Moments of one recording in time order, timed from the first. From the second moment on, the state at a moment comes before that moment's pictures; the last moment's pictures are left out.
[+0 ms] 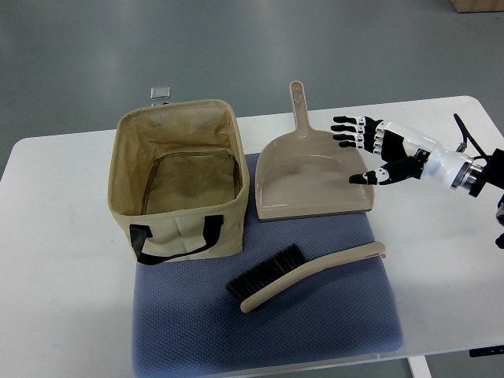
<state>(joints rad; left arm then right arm) 0.01 0.00 -0.15 -0.16 -0.06 -0.02 0.11 0.51 -0.52 0.92 1.06 -1.05 0.57 0.46</state>
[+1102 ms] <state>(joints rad) 0.01 0.00 -0.15 -0.16 -0.06 -0.02 0.11 0.50 -0.65 0.58 1.38 -1.76 0.20 0.50</state>
